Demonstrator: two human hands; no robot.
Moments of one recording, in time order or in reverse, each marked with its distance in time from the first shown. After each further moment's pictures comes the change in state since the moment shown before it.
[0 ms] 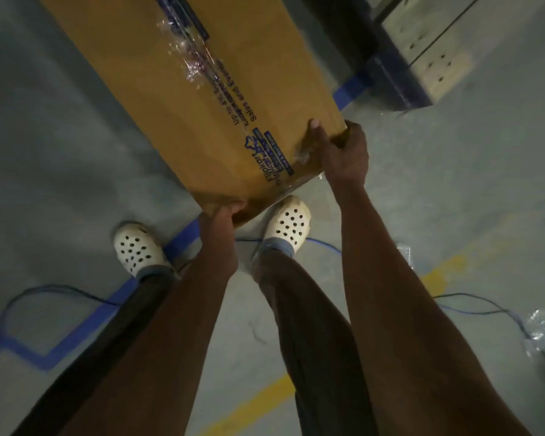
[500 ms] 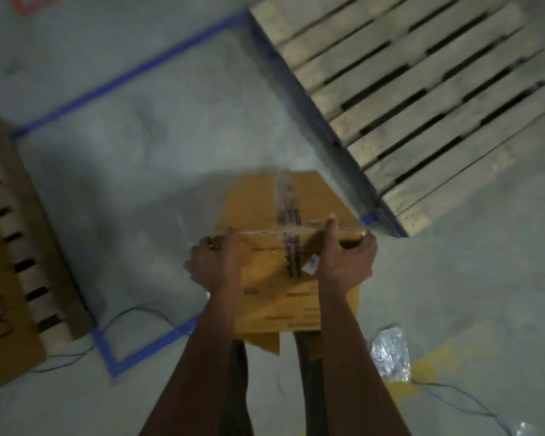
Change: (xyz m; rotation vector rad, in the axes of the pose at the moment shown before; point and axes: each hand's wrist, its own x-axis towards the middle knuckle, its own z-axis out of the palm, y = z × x) left_hand -0.278 0.151 -0.234 0.228 0.527 0.425; right_hand -0.323 -0.262 -0.108 0.135 0.415 -0.066
